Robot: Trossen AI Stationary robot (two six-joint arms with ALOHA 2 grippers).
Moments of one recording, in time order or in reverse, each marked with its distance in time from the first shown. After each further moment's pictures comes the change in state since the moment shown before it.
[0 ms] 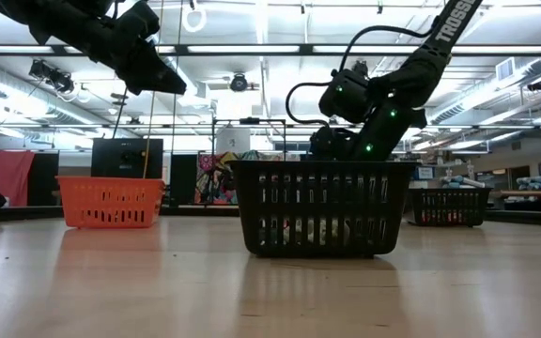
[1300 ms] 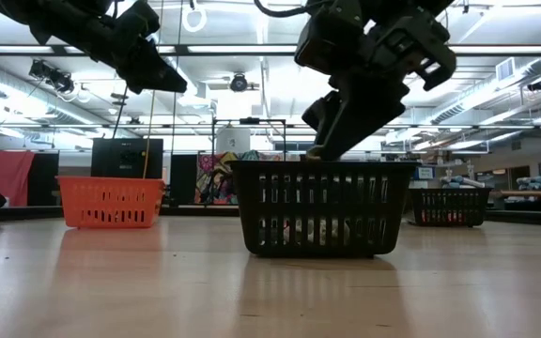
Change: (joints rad) left arm 0.000 0.000 0.000 0.013 0.000 0.002; right arm 0.418 -0.066 0.235 -0.296 -0.264 -0.082
